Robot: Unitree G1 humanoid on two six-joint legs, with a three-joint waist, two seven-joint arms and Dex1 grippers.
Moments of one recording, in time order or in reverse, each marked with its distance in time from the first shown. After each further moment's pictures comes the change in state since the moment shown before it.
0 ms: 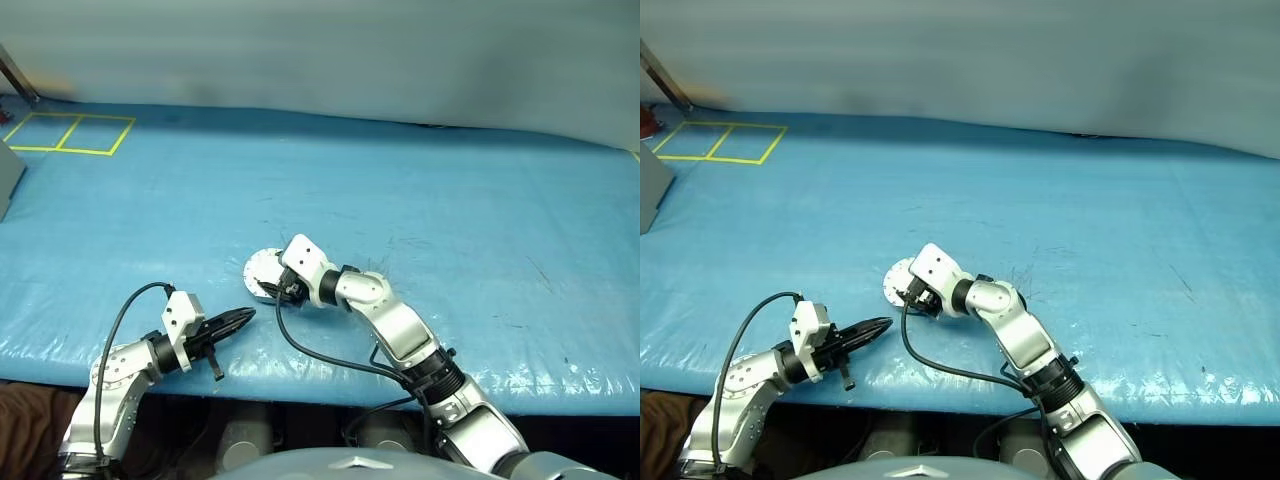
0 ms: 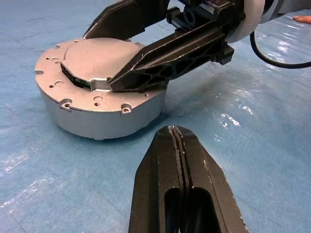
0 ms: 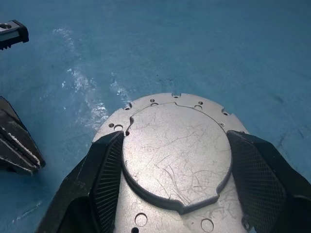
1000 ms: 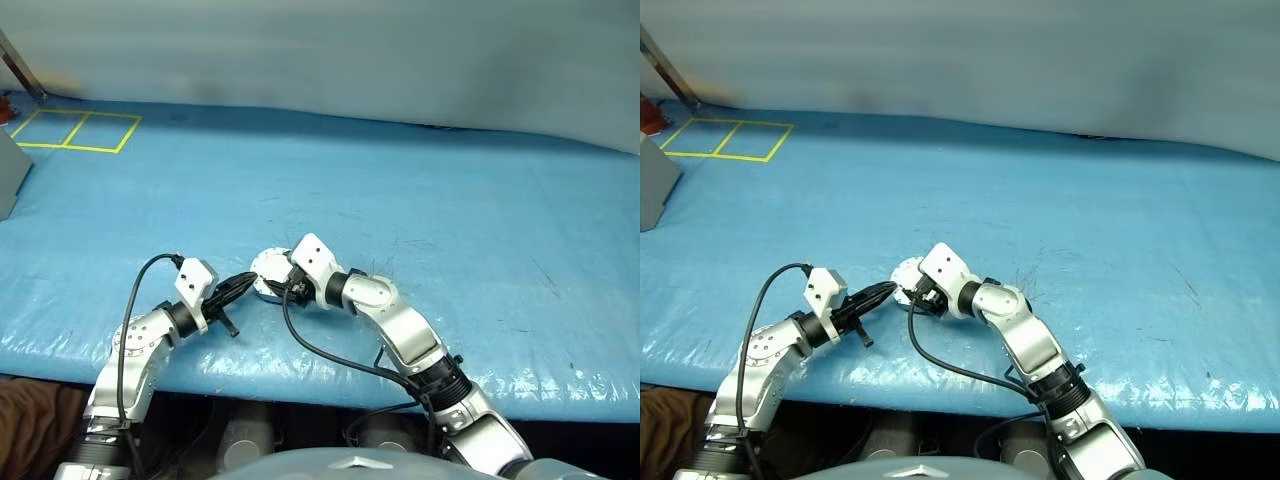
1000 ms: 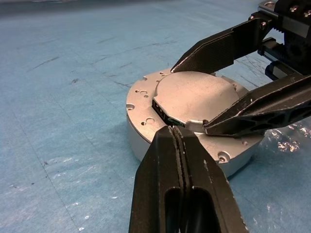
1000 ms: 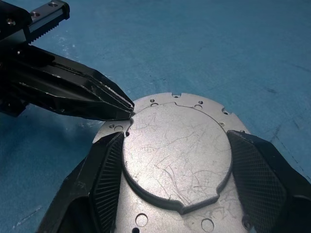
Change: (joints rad) left arm -0.147 -0.030 -0.040 0.039 0.103 0.081 0.176; right arm 0.042 -0.012 -0.020 -0.054 0.036 0.020 -0.035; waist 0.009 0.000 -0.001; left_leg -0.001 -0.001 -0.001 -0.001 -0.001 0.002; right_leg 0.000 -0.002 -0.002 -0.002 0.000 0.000
